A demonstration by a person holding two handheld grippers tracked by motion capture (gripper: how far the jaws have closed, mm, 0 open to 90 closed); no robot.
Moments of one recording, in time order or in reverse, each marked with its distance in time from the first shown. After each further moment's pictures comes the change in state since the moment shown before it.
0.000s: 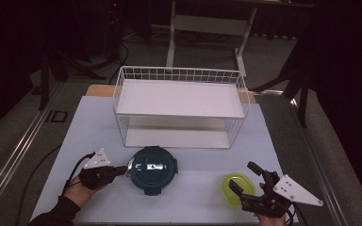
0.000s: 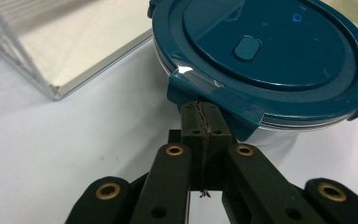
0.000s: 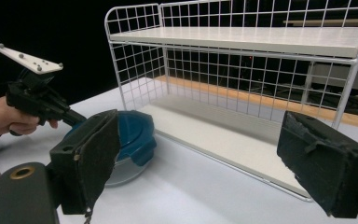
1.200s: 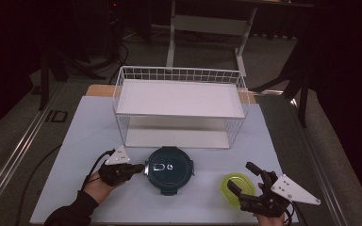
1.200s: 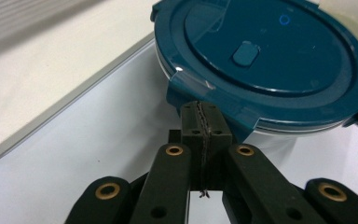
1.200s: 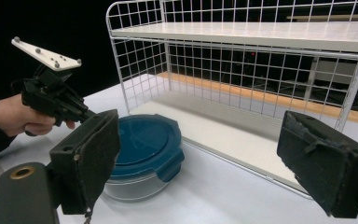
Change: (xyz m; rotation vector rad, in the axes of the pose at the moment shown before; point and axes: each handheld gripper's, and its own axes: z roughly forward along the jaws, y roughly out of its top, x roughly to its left) left arm -0.021 0.029 0.030 -0.005 -0.035 0.020; right arm 0.001 -0.001 0.003 0.018 0.006 0.001
